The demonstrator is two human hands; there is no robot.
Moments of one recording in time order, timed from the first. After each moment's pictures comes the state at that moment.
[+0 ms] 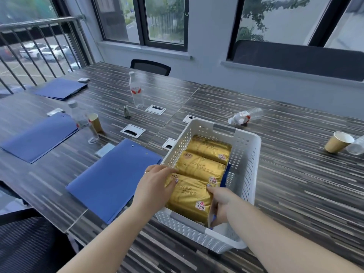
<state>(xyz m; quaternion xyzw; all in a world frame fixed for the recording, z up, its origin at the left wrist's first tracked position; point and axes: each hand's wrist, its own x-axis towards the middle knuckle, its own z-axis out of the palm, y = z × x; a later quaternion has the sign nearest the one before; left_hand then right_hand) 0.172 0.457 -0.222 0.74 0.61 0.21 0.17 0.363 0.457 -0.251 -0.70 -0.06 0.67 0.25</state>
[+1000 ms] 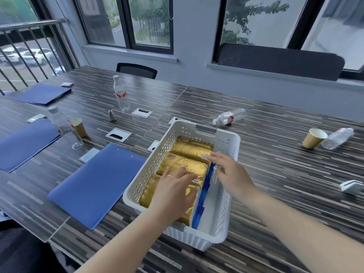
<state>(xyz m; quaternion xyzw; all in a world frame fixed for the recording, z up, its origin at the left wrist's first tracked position) 0.247 0.435 -0.207 0.84 0.51 0.14 0.15 0.430 0.444 -0.200 -0.64 -0.68 0.24 0.27</state>
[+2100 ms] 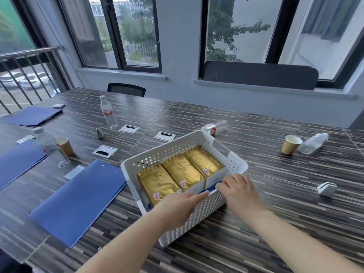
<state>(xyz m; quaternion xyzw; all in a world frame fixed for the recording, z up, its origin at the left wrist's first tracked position) 0.321 0.434 -0.222 0.93 0.35 -0.02 0.10 0.540 0.407 -0.246 -0.62 -0.76 -0.17 0.05</state>
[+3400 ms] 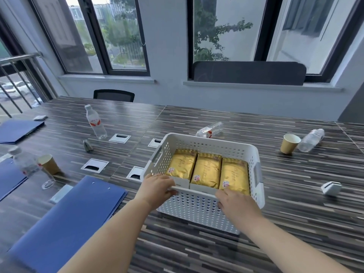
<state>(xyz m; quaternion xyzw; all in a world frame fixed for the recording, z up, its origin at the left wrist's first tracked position) 0.285 0.557 -0.237 0.90 0.44 0.01 0.03 0.517 0.435 -0.240 -0.69 -0.72 0.05 0.01</state>
